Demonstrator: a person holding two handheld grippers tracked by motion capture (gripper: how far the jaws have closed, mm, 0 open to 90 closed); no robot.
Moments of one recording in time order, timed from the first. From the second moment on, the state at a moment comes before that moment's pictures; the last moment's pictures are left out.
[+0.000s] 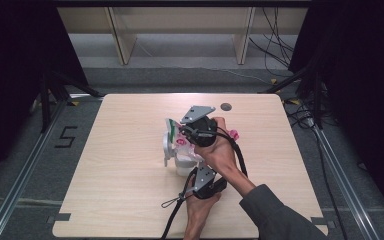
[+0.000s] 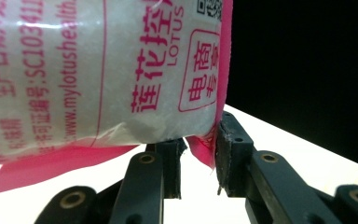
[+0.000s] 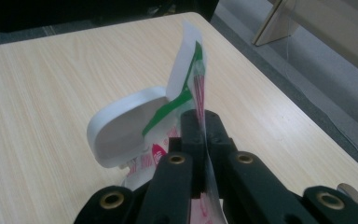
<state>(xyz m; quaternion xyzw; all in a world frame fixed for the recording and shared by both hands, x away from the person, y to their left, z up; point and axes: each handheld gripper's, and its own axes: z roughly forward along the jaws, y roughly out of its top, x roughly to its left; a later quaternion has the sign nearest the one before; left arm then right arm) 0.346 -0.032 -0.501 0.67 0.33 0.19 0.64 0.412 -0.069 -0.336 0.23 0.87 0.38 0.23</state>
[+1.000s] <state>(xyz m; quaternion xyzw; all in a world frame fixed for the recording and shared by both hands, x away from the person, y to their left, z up) 0.344 -0.031 -0.499 0.67 0.32 0.19 0.64 0.413 -0.067 -0.335 0.23 0.87 0.38 0.23</state>
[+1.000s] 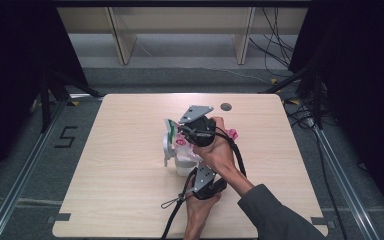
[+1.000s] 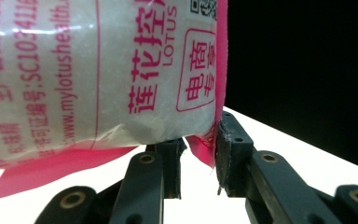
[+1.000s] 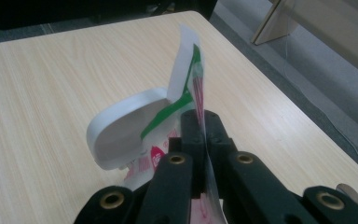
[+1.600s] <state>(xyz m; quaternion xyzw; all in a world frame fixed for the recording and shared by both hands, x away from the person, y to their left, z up) 0.345 -0.030 -0.500 0.67 0.33 0.19 0.64 0.412 -0.065 -0.336 0.24 0.87 0.37 0.23</state>
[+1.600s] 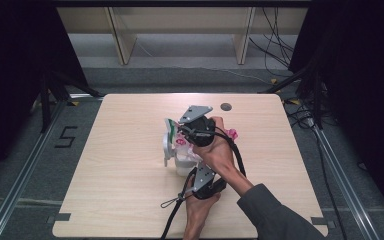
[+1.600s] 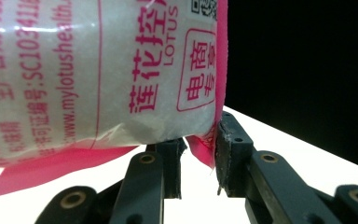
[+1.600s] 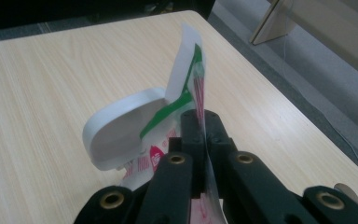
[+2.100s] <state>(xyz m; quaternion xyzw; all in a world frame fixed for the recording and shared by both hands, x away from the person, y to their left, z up) 0.345 -0.030 -0.501 0.67 0.32 0.19 0.64 0.413 -0.064 -0.339 0.23 0.87 0.37 0.24</state>
